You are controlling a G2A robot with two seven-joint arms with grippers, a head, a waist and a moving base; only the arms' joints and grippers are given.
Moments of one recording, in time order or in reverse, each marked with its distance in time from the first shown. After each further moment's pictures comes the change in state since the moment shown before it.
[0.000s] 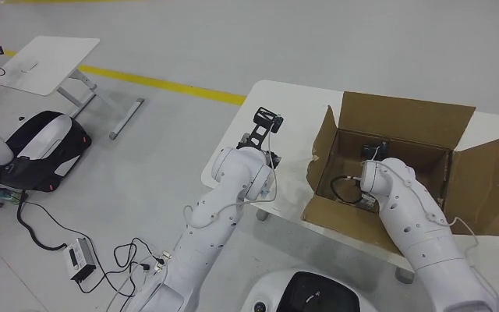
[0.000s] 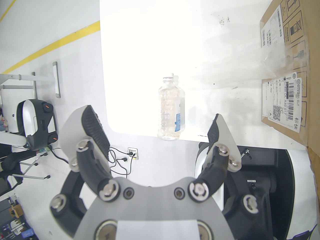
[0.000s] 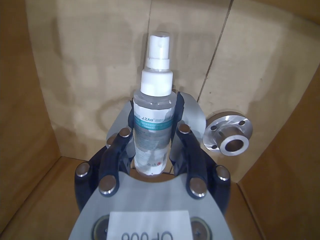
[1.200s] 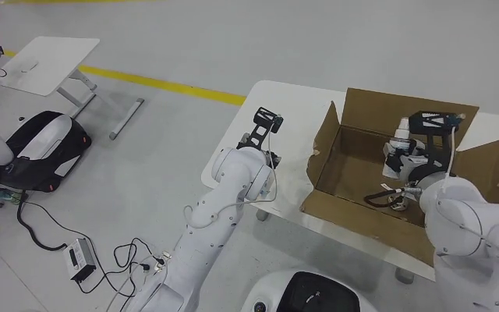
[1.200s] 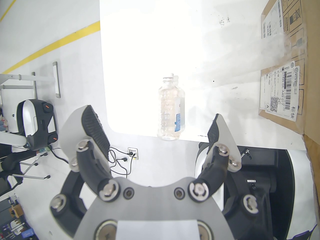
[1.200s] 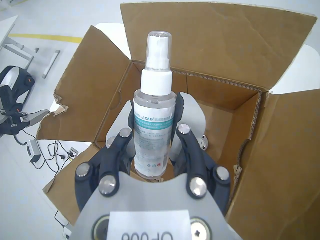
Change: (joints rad) left arm 0.000 0.000 0.000 0.000 0.000 0.000 0.000; right arm -0.454 0.136 0.417 -1.143 -0.184 -0.224 0.043
